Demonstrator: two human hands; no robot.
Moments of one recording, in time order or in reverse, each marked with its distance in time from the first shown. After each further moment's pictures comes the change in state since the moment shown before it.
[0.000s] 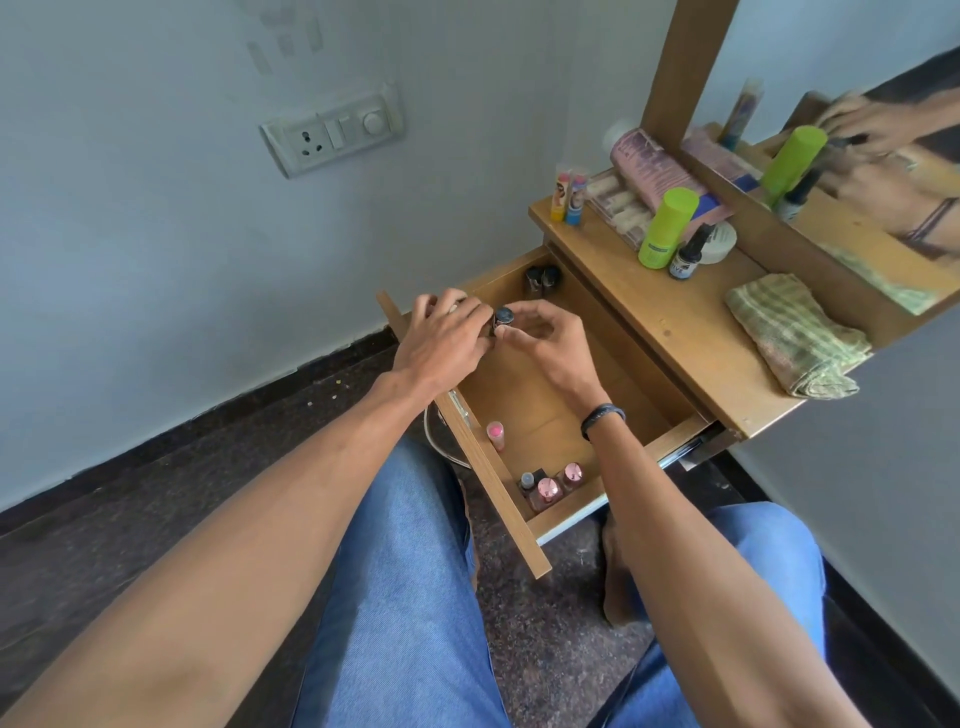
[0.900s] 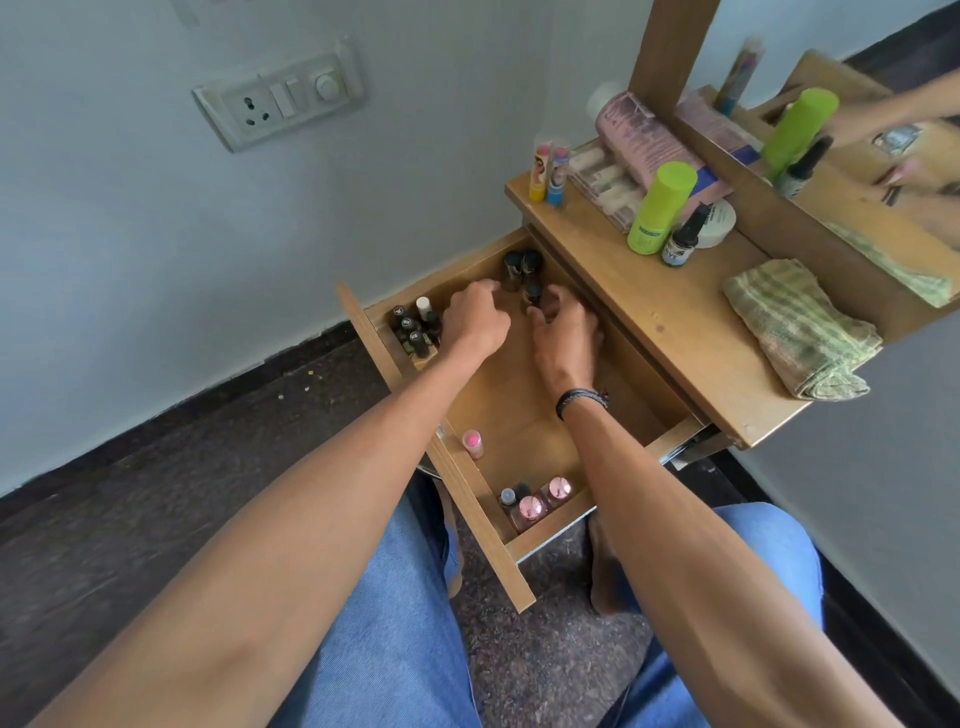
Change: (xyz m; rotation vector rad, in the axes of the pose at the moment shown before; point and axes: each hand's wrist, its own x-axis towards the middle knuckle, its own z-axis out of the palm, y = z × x) left_hand 0.073 0.050 0.047 -0.683 -0.253 -0.687; right_hand 0.030 0.051 -0.007 -0.400 0.318 0.293
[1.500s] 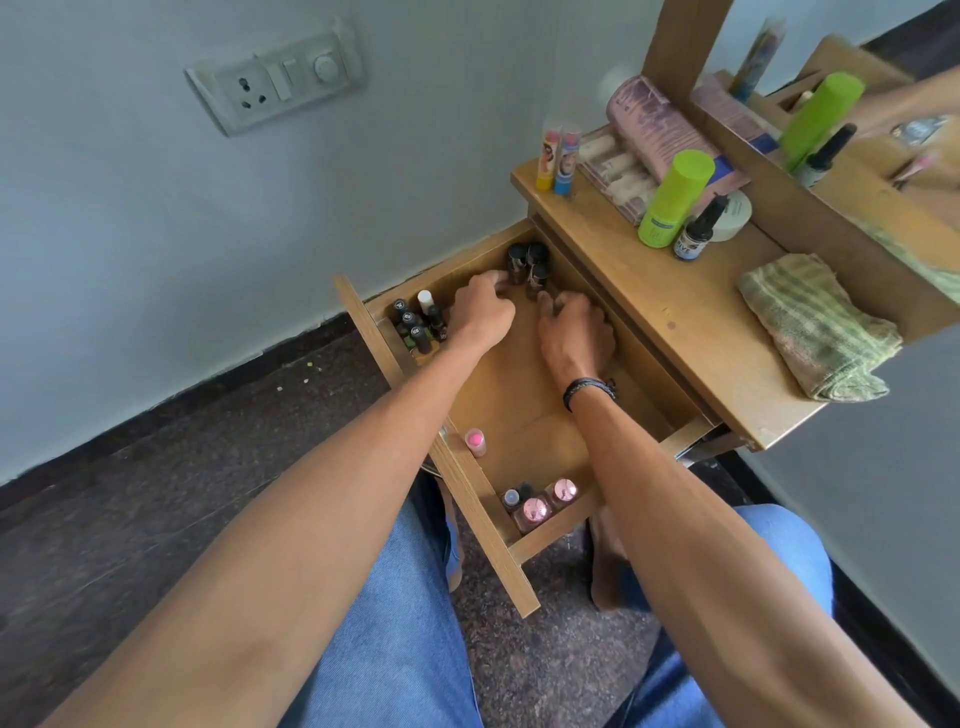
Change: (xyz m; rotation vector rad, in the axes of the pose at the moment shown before) left_hand 0.005 0.000 0.004 -0.232 -0.056 -0.019; right_hand 0.009 0.002 0.004 -0.239 0.054 0.071
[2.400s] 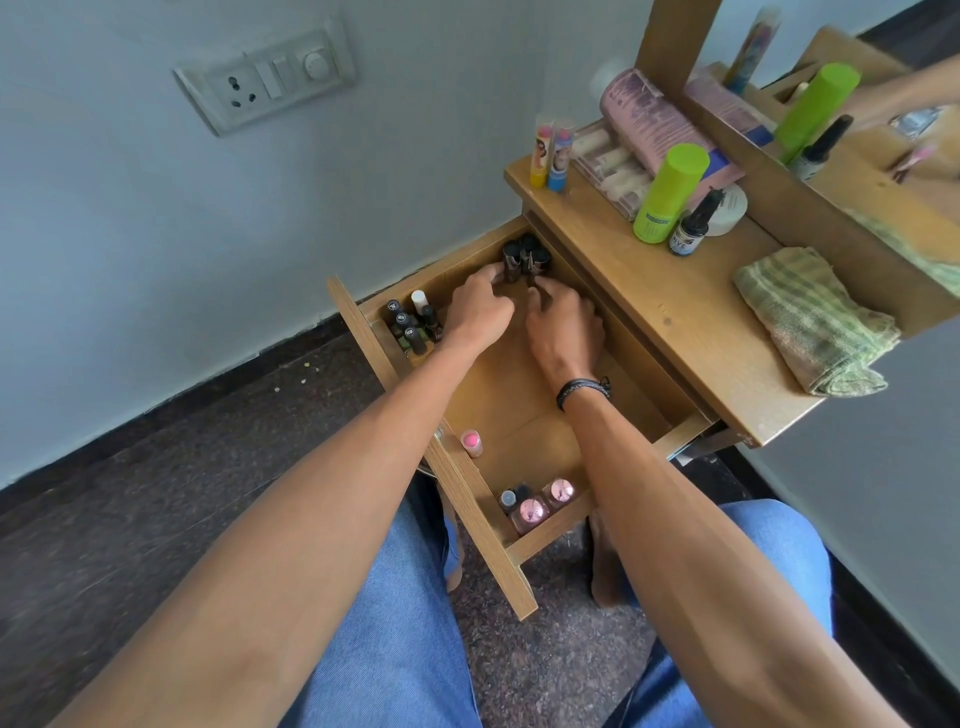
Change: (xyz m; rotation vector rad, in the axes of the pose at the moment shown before) left_hand -0.004 0.003 -0.001 -0.033 -0.045 0.025; right_hand -0.003 -0.004 0.000 0.074 -0.009 -0.141
